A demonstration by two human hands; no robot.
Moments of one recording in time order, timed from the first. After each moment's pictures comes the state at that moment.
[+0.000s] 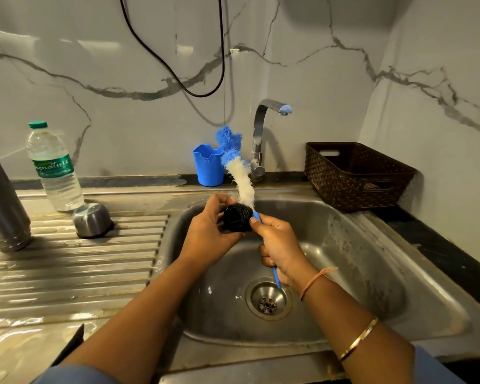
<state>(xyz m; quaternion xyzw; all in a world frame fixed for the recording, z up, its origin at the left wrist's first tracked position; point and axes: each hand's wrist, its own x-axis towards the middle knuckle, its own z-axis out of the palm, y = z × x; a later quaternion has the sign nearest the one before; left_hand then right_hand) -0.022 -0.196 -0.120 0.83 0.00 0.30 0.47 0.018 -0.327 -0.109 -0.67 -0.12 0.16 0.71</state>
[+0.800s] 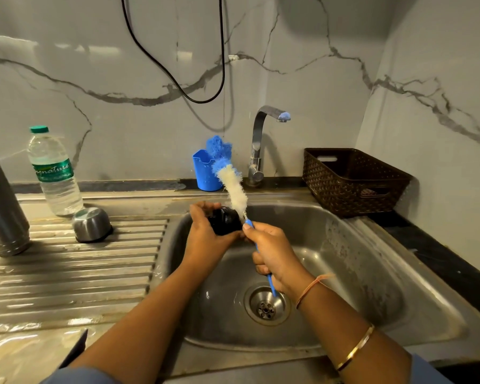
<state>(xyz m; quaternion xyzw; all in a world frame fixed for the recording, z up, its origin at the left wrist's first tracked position) -0.015 -0.198 -0.128 0.79 0.08 0.33 0.50 0.007 -0.322 -0.102 -0.69 -0.12 0.18 0.69</state>
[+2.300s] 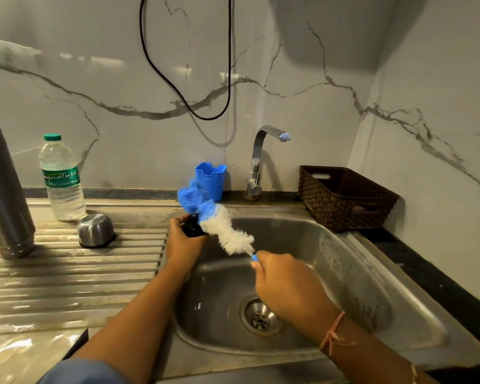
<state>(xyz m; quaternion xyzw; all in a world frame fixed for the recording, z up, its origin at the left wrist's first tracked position) -0.009 -0.159 -0.137 0.67 0.23 0.33 0.63 -0.040 -0.358 -0.081 -0.94 -0.30 -0.06 0.16</state>
